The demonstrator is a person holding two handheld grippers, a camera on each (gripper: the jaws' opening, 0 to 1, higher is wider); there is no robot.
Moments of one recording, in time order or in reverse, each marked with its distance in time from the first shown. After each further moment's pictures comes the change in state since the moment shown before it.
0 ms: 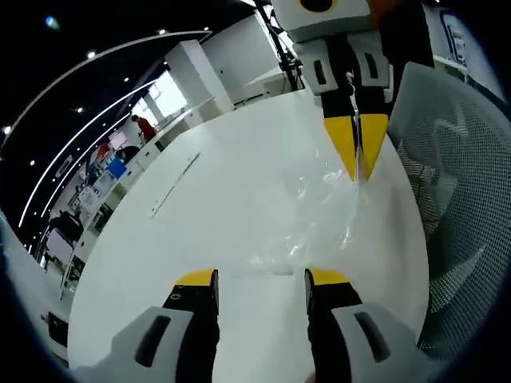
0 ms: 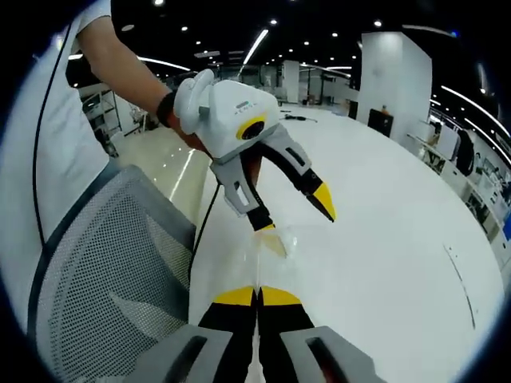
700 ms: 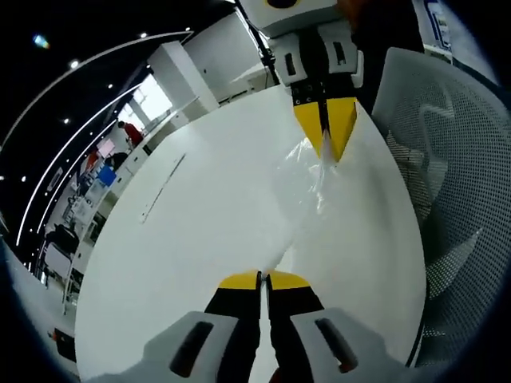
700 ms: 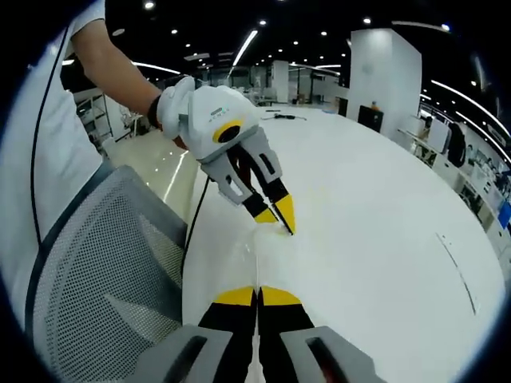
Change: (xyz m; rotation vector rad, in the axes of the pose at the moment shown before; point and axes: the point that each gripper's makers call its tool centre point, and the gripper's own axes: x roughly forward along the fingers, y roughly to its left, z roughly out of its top) left arm 0.000 -0.011 -0.004 0.056 0.028 -0.049; right arm -0.007 -0.012 -0.013 0.051 -0.009 -0.066
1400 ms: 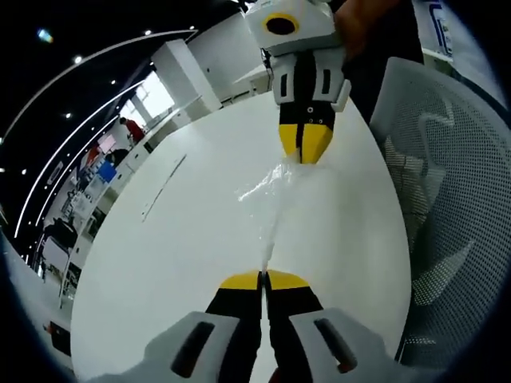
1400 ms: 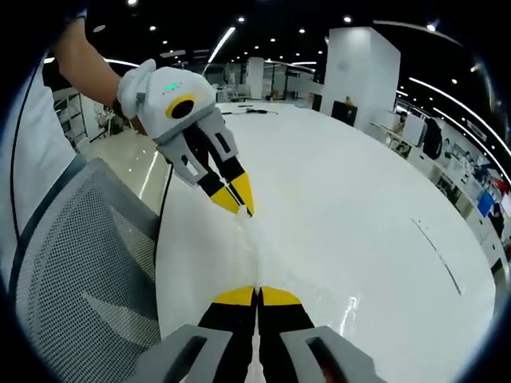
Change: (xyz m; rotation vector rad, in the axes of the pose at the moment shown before) left arm -0.011 -0.007 0.007 -0.039 -0.004 0.004; right arm 0.003 -0.029 -0.020 0.028 0.037 -0.152
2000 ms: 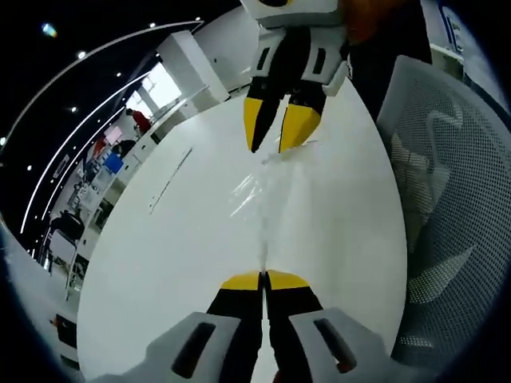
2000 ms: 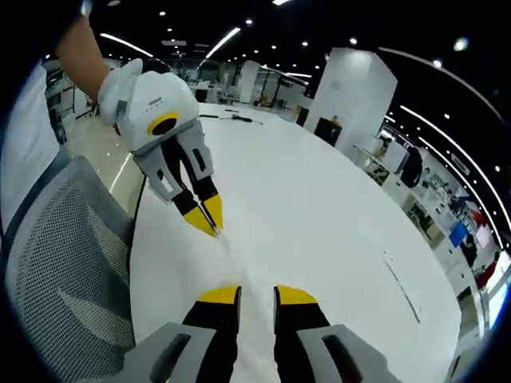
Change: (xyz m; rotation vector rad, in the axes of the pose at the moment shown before) left arm -0.008 -0.001 0.001 -0.004 0.067 0.033; right arm -0.022 -0.015 0.051 -0.178 -0.049 -0.170
